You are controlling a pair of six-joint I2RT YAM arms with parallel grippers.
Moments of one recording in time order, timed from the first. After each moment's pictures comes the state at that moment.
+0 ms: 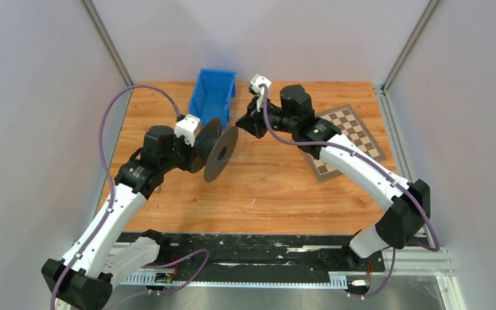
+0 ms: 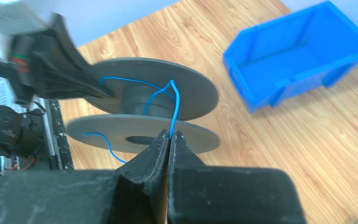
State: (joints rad) left arm -0.39 0.93 0.94 -0.58 0.04 0.07; right arm 0.71 1.53 1.45 -0.16 -0.42 0.02
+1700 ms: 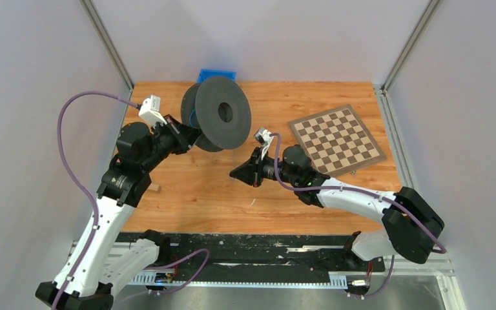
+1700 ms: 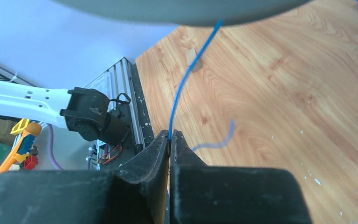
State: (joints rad) left arm -0.33 0.81 1.04 -0.40 0.18 -0.69; right arm 0.85 1.37 0.72 0.59 -0.45 0.48
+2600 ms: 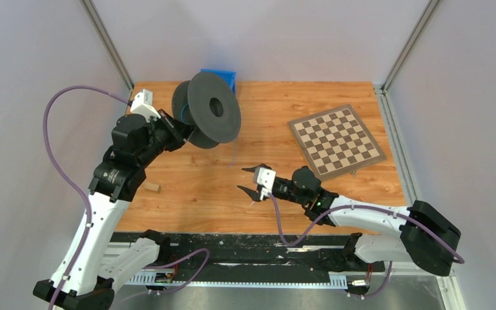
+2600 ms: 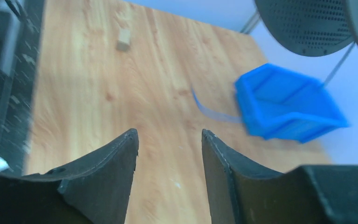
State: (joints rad) left arm -0.33 0.87 1.16 -0.55 0.05 -0.72; right arm 0.98 1.25 0.57 0.63 -0.27 -0.31
